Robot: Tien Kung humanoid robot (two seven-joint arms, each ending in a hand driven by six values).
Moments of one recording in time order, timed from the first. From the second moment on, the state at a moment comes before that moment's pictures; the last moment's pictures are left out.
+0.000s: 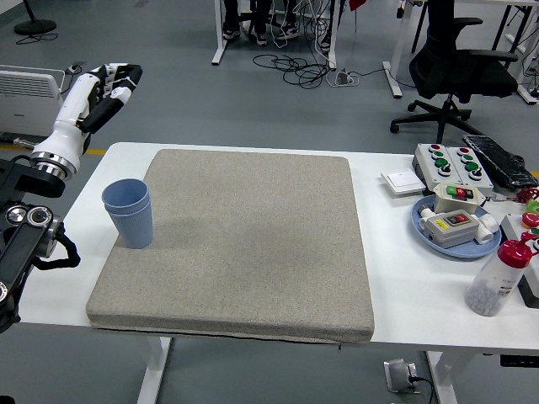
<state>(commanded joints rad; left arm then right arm) -0.64 0.27 -1.47 -1.23 1.30 0.09 0.01 0.15 -0.12 1.10 0.18 -1.15 0.06 -0.25</state>
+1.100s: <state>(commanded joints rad) -0.01 0.02 -1.55 -1.53 0.88 0.14 -0.19 0.17 -0.13 1.16 0.18 -1.20 0.05 -0.23</state>
